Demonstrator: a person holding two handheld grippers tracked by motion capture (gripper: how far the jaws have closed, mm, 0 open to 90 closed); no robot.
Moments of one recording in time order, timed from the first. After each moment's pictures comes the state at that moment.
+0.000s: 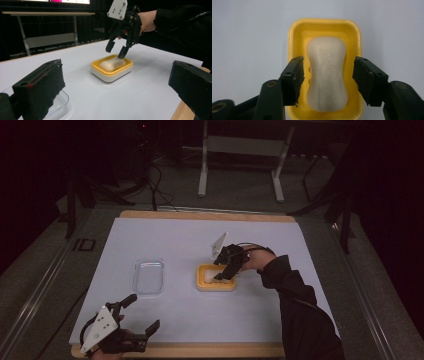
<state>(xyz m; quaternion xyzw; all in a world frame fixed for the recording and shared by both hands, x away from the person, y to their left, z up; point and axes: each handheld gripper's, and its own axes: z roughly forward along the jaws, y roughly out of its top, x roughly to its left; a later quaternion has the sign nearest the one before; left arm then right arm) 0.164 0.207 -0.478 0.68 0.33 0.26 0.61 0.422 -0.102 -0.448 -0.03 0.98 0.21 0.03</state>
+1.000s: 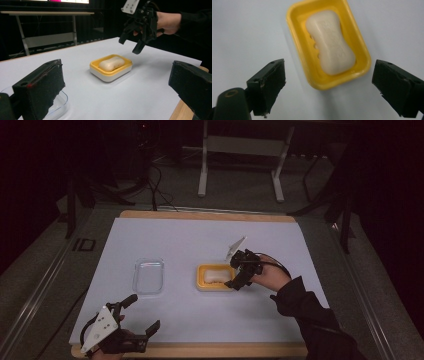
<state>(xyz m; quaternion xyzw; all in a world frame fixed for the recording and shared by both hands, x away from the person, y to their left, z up) 0.164 0.207 -0.478 0.68 0.32 0.26 0.60 0.386 -0.140 -0.439 0.16 0.96 0.20 0.07</state>
